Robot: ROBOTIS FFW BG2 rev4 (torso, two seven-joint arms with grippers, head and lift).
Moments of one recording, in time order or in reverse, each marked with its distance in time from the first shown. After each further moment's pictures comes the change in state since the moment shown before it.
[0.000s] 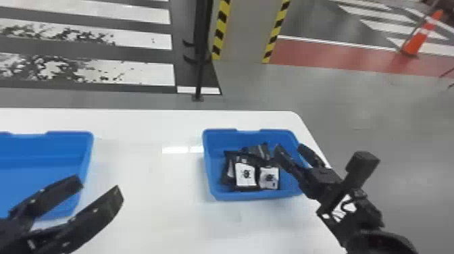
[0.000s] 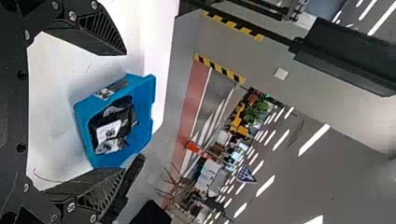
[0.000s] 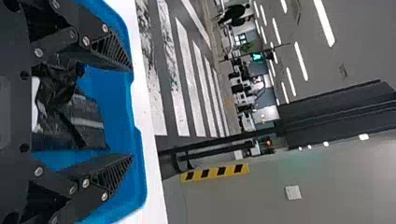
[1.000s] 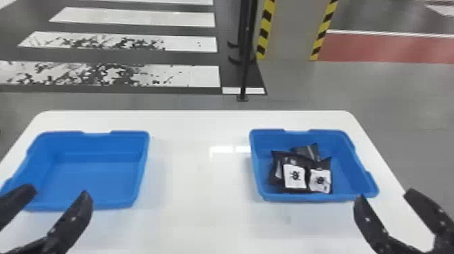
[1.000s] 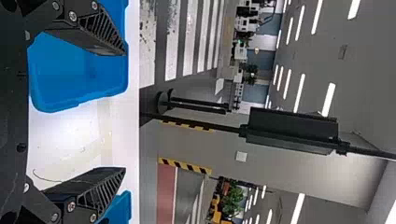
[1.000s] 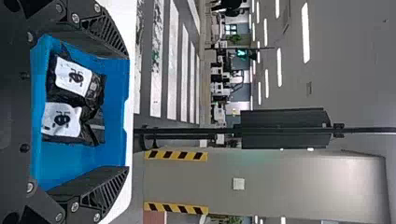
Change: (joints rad) left arm 0.298 -0.100 0.137 -0.019 -0.231 -0.485 0.109; right arm 0.656 0.098 0.028 -0.512 0.076 -0.332 -0.096
